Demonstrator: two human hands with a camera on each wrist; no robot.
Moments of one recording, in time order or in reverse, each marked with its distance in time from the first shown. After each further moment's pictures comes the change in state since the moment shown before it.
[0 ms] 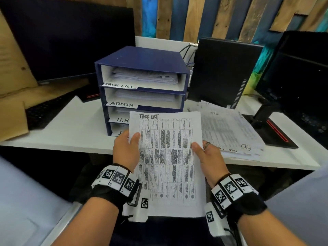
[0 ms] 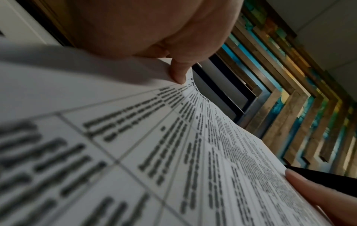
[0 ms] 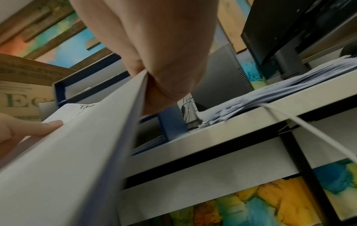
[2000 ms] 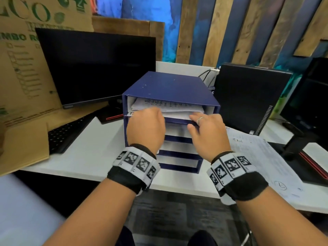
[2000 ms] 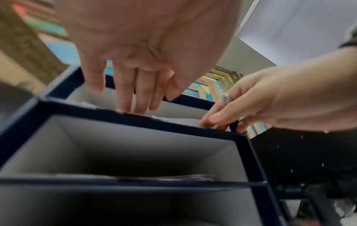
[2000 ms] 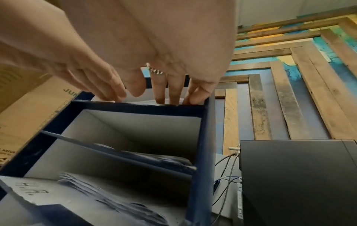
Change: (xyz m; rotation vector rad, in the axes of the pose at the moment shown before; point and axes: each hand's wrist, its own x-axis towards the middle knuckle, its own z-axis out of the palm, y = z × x) left_hand 0.087 0.112 -0.030 0.602 0.257 0.525; right_hand 0.086 -0.132 0.079 -0.954 0.127 -0.538
